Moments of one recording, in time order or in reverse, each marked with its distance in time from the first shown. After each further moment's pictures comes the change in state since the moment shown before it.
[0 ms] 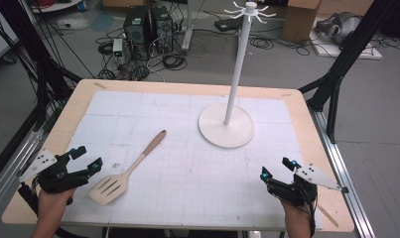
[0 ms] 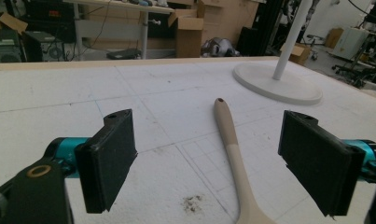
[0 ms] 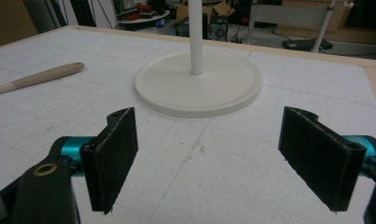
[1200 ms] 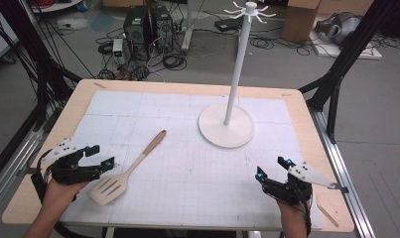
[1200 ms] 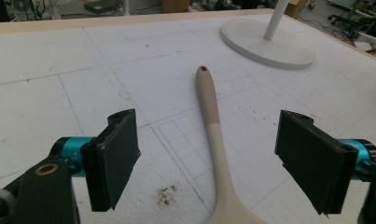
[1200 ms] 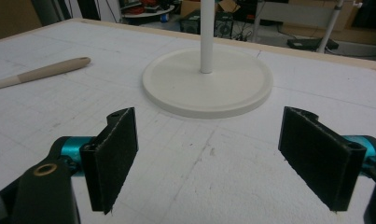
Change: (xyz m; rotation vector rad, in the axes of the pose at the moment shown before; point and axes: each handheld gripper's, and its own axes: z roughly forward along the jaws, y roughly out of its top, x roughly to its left) left arm -0.014 0.023 0.029 0.215 -0.054 -0.003; right arm 0.010 0.004 0.007 0.017 0.017 -0.033
